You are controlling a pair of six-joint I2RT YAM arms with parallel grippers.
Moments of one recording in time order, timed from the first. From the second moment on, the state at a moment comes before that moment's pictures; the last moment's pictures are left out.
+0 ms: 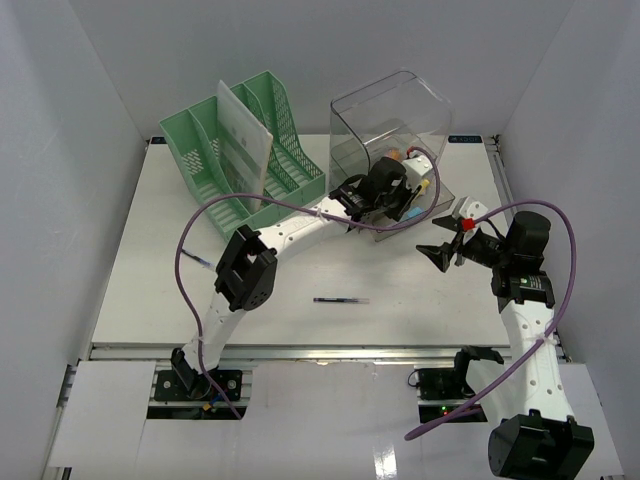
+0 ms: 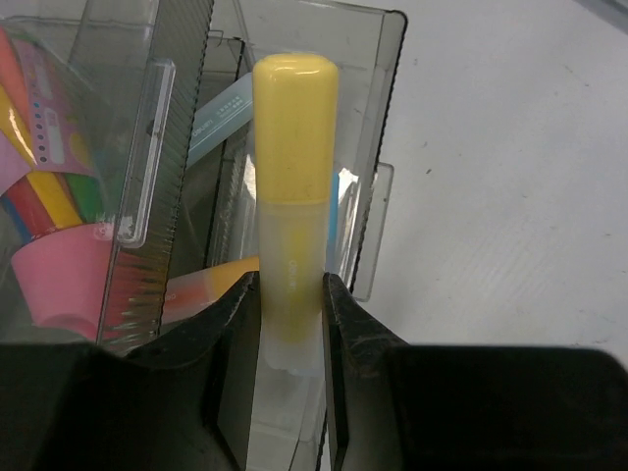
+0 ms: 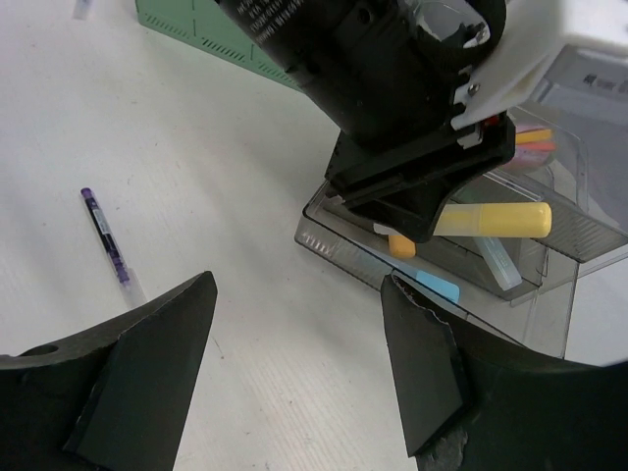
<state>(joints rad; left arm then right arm) -0.90 2.26 2.05 -0.28 -0.03 0.04 -0.13 0.79 0.70 -0.26 -1.06 -0.56</state>
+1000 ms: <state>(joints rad) -0.89 1.57 1.47 -0.26 0.05 -0.03 -0.14 0.81 0.69 -0.32 -1.18 -0.73</state>
